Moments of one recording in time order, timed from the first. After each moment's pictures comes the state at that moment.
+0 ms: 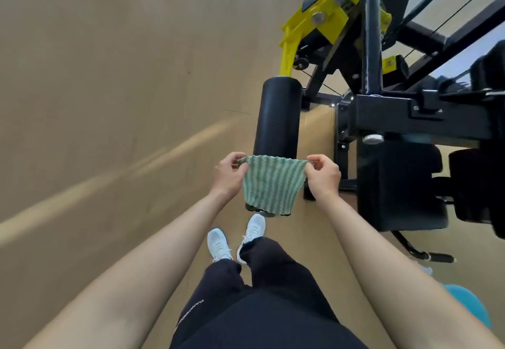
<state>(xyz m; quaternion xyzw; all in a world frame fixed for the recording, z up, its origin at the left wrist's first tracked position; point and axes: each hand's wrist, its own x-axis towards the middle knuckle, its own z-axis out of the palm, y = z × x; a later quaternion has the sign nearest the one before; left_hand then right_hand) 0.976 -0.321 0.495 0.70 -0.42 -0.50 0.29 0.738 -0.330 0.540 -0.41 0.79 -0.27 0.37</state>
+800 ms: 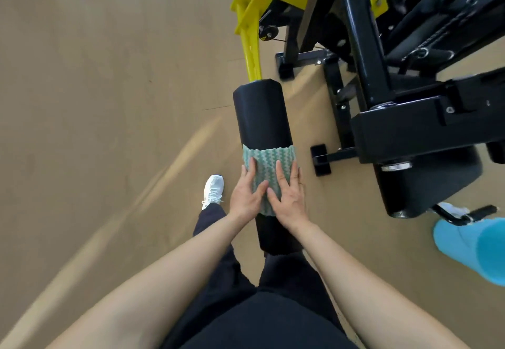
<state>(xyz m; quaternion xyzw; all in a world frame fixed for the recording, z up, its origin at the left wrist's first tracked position) 0.939 -0.417 0.435 0.62 -0.53 -0.57 0.11 0.803 -0.365 0.433 -0.51 0.77 -0.08 0.38</state>
